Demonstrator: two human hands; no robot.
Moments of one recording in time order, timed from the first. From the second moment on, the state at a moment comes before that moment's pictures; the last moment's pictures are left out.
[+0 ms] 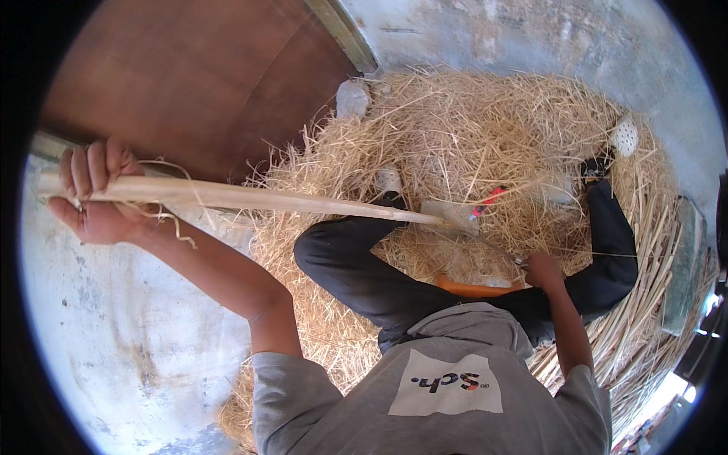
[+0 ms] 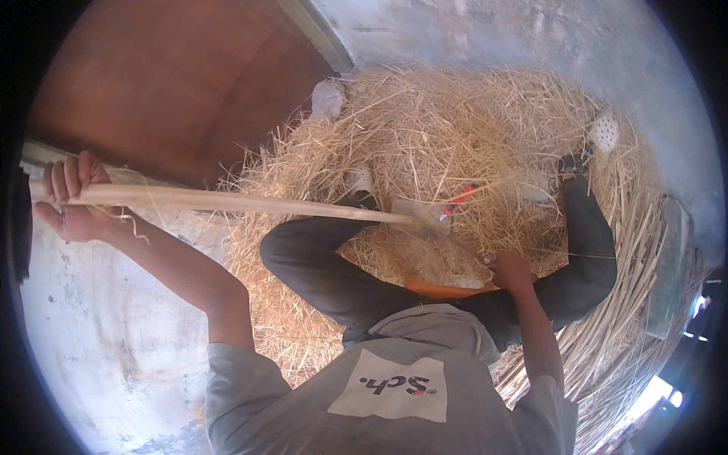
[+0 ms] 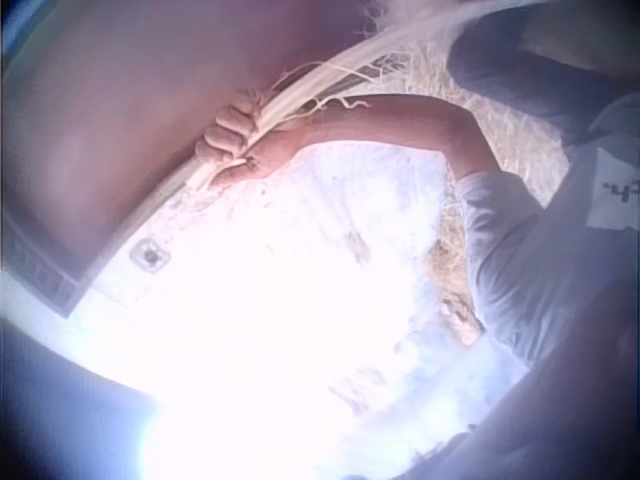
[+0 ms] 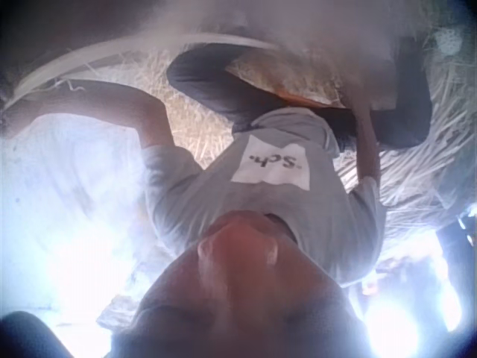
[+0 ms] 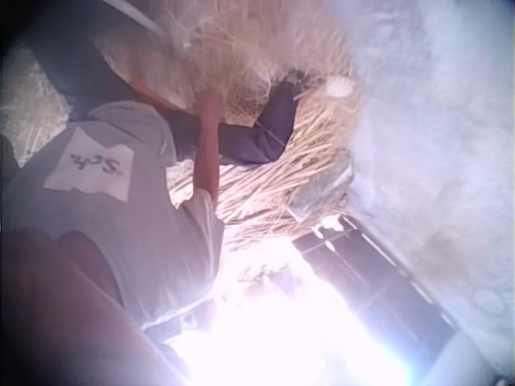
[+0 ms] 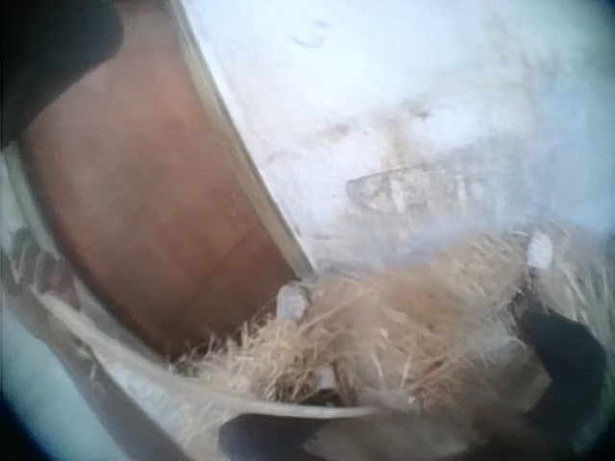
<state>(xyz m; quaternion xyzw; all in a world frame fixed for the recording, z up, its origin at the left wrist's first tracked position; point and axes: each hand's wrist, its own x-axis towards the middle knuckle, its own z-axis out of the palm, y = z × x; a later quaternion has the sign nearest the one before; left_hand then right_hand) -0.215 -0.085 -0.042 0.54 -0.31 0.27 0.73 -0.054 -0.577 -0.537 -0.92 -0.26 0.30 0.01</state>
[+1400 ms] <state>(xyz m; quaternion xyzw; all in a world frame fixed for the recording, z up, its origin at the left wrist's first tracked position) -0.162 -0.178 -0.283 0.56 0.00 0.42 0.71 -0.131 -0.556 -0.505 -0.93 -0.15 0.08 0.32</state>
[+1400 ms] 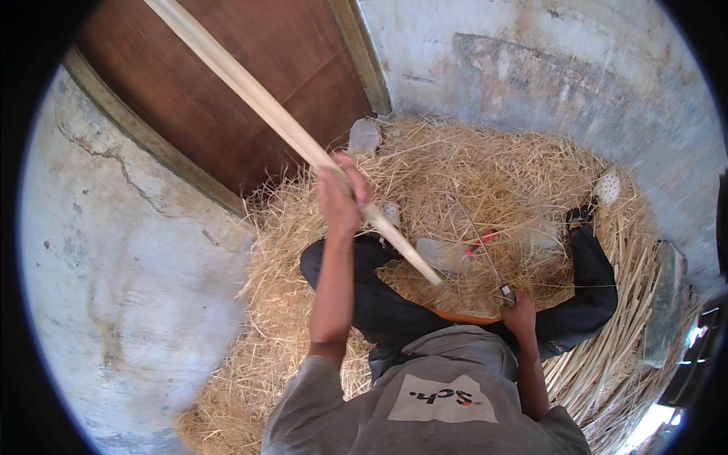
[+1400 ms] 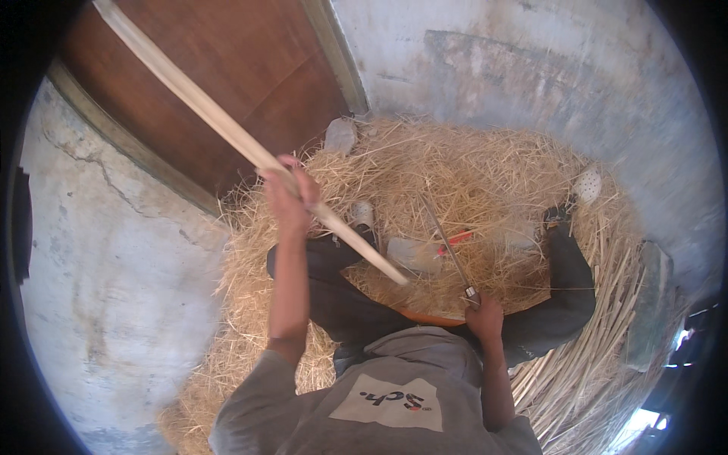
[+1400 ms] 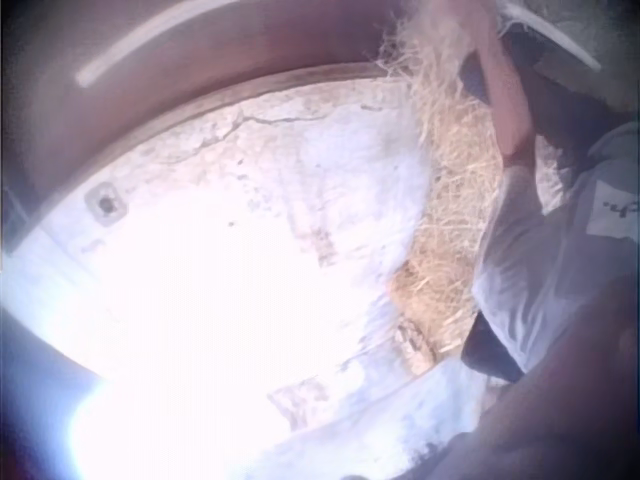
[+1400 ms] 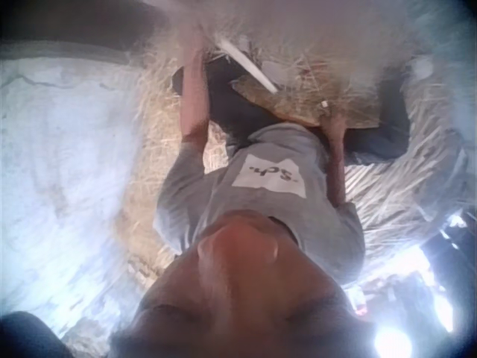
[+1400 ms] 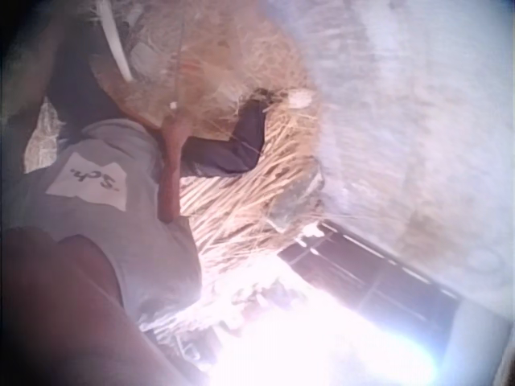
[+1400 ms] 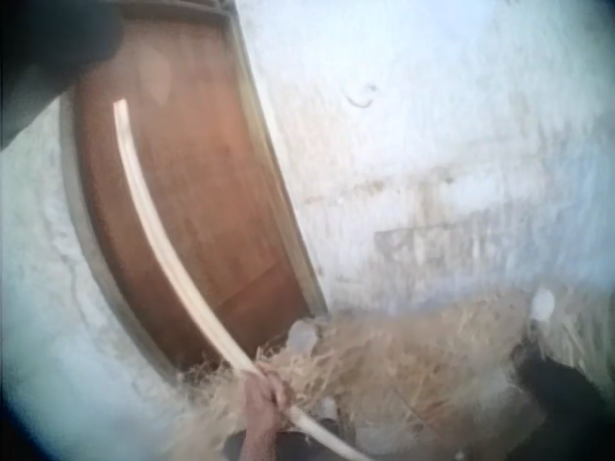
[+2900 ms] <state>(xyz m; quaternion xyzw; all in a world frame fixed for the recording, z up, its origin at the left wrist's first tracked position) -0.280 -0.203 -0.150 0.76 0.01 0.52 0.39 -0.457 -0.233 -0.518 -0.48 -0.76 0.13 0.42</state>
